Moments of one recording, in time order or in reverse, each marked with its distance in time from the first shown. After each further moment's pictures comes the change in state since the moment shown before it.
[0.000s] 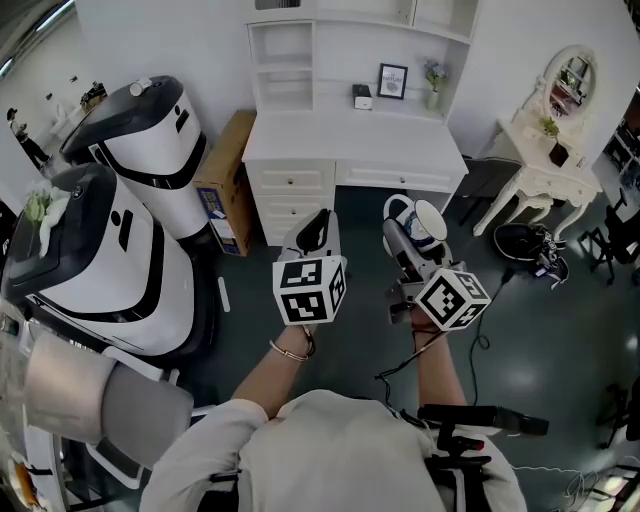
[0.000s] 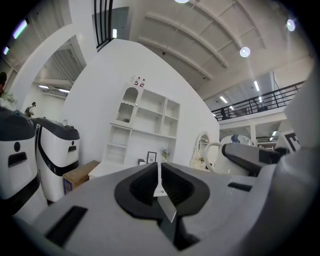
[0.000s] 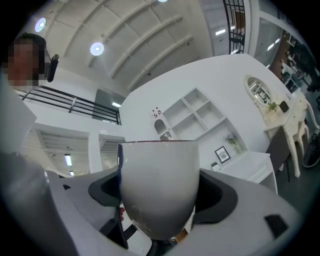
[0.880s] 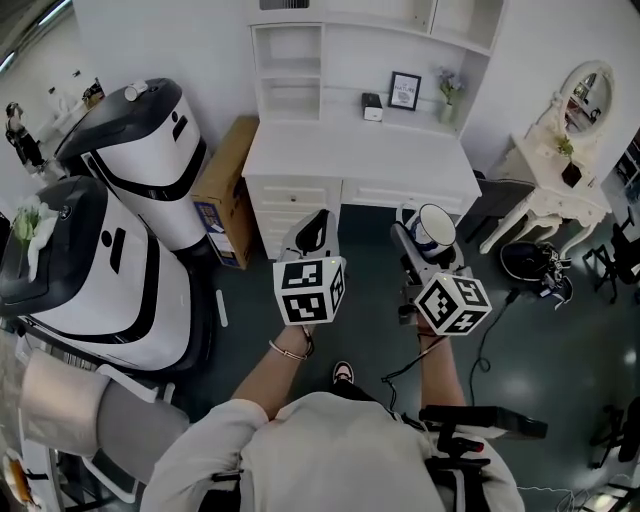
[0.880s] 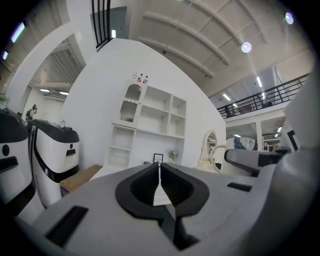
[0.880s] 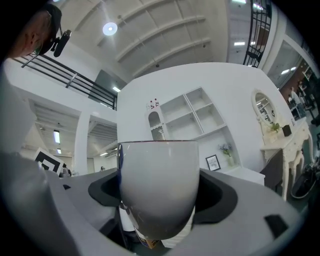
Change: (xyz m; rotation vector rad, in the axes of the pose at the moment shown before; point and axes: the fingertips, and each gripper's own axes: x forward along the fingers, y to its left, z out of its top) left arm 0.101 0.054 0.005 0.022 -0.008 0.040; right arm 0.092 -0.070 -0.004 -0.188 0.059 -0.110
